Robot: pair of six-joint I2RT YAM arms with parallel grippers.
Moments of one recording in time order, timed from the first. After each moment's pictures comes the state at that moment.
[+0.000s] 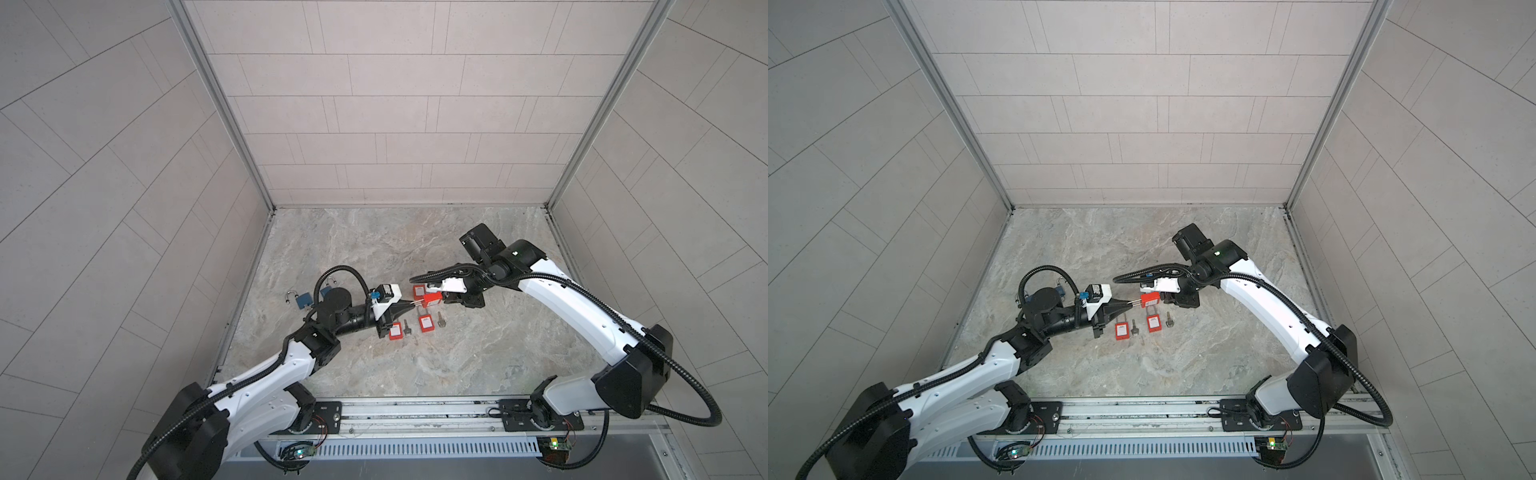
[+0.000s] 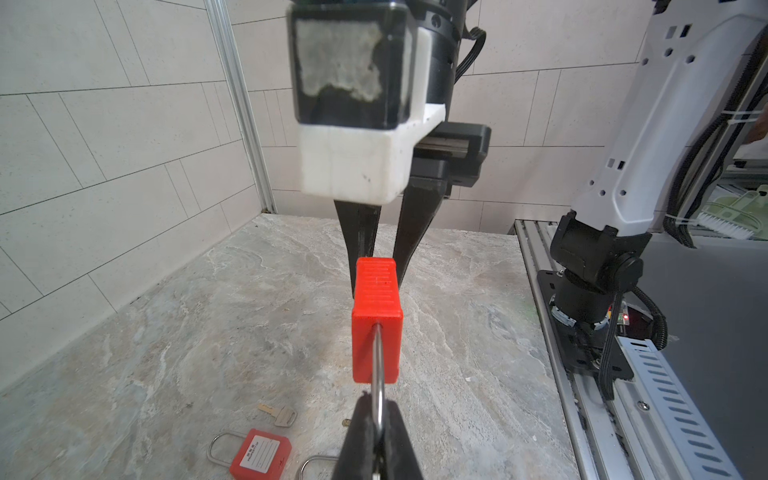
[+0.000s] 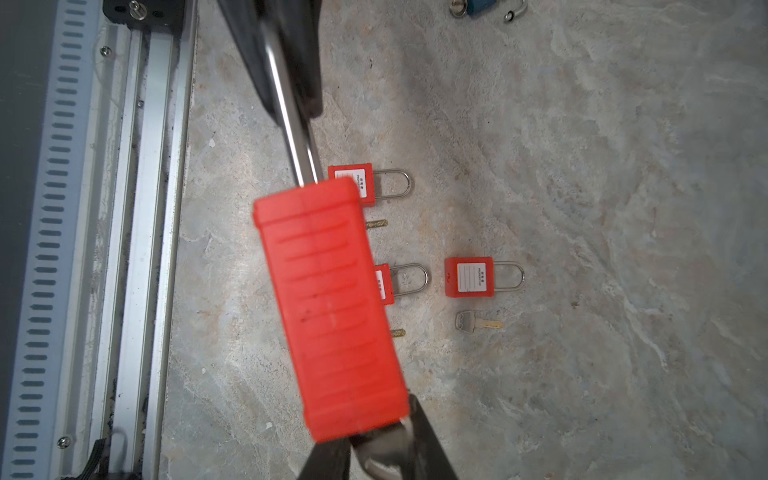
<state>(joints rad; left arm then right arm) -0.65 1.00 0.41 0.50 0.61 0.14 0.56 1.42 1.37 -1.09 -0.38 -0.97</state>
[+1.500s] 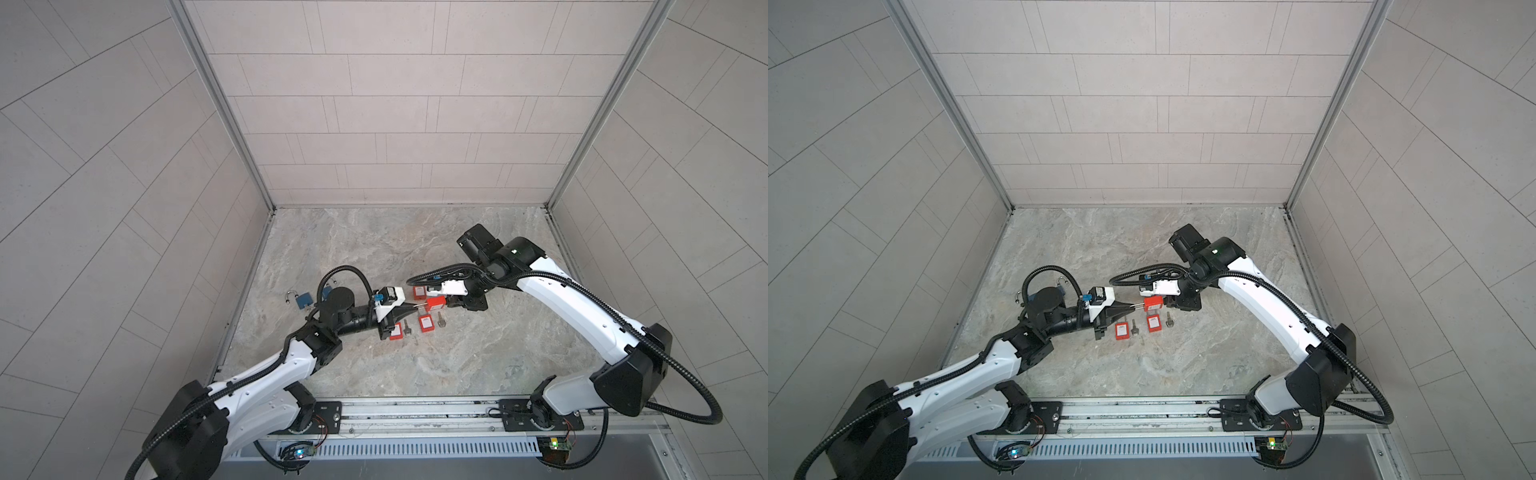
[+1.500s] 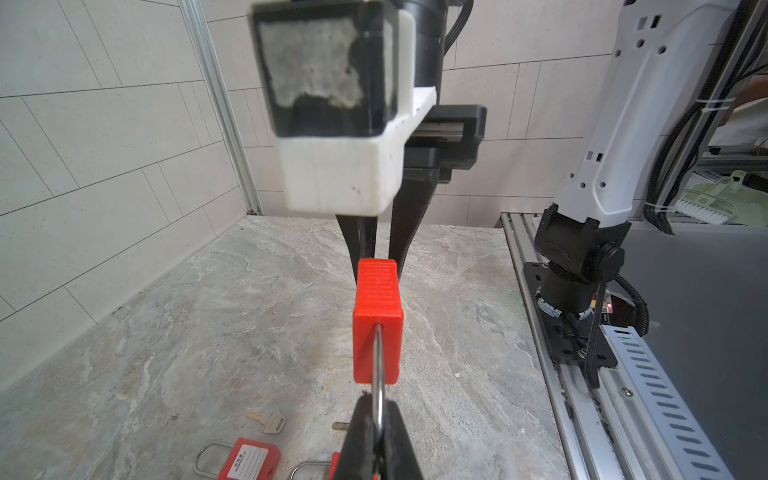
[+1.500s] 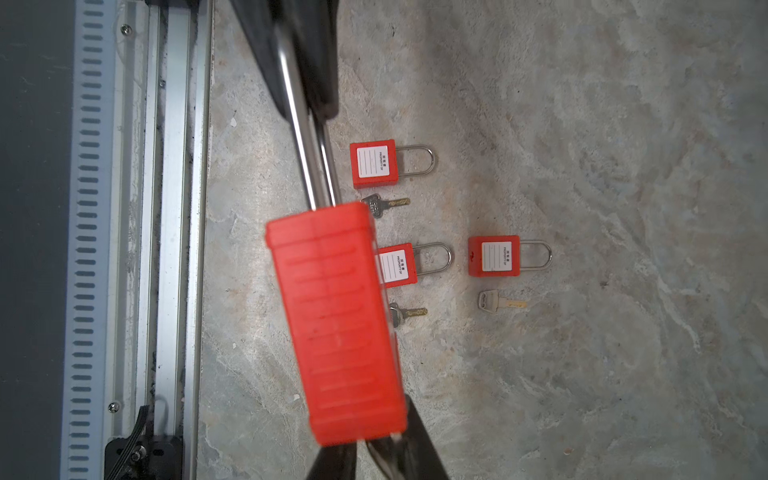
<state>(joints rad) -0.68 1.01 0.42 0.47 0.63 0.17 0.59 1.43 1.42 -1.20 -0.35 -0.95</state>
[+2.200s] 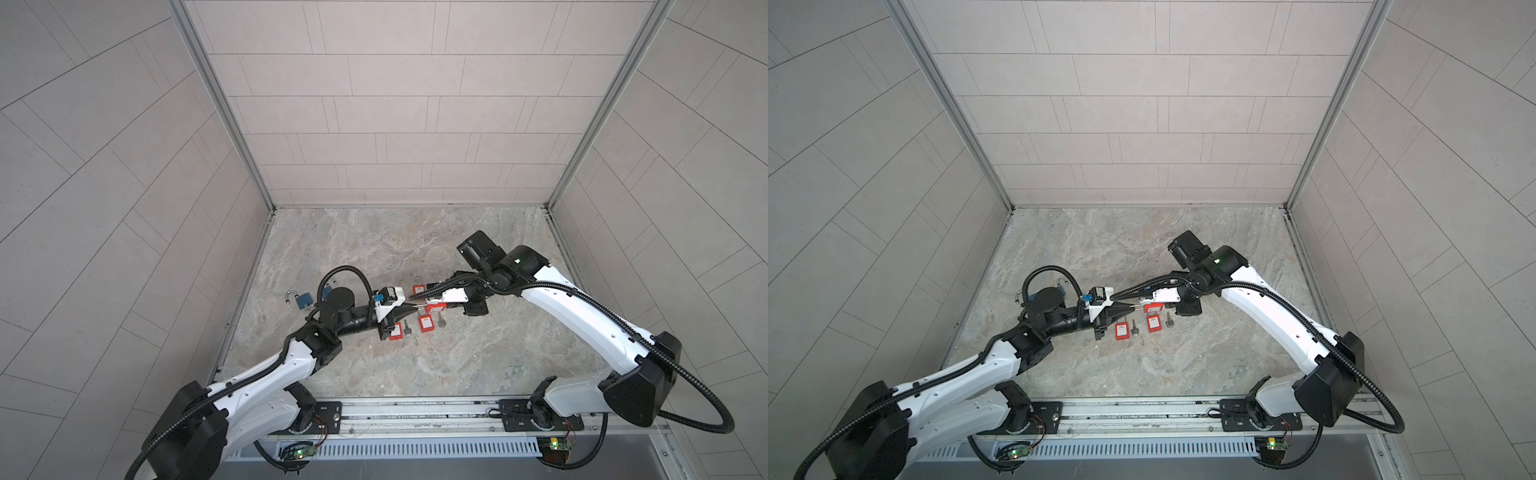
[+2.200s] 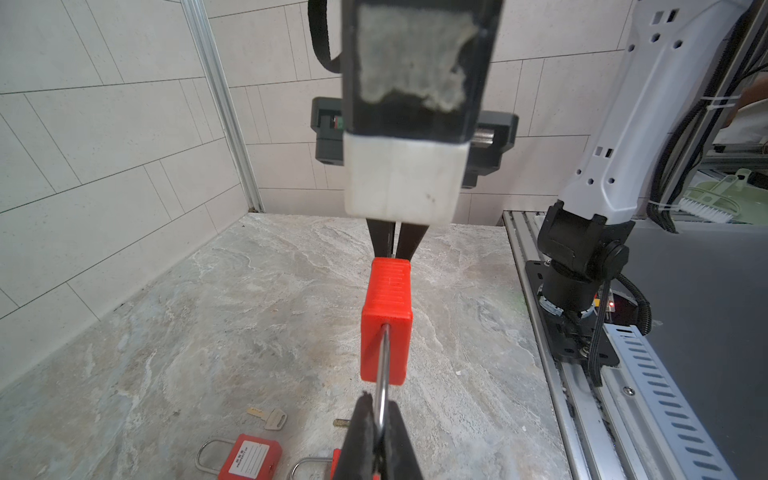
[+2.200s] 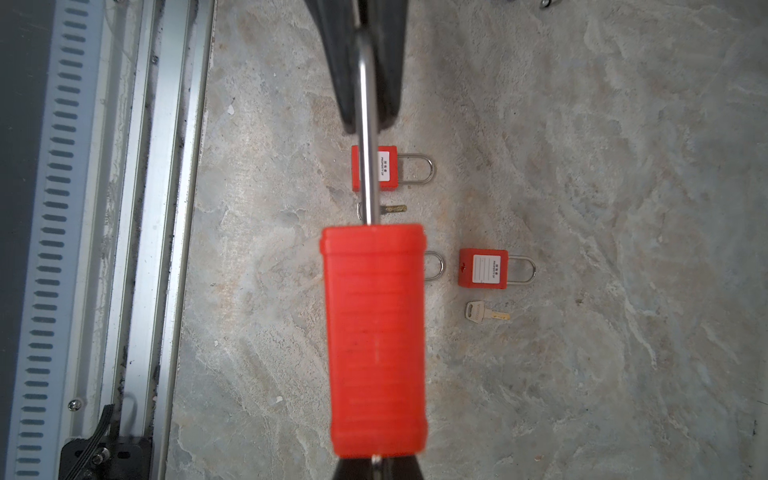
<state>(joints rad) -0.68 1.00 0.42 0.45 0.62 0.18 0.62 1.38 1.37 -1.15 -0.31 -0.99</state>
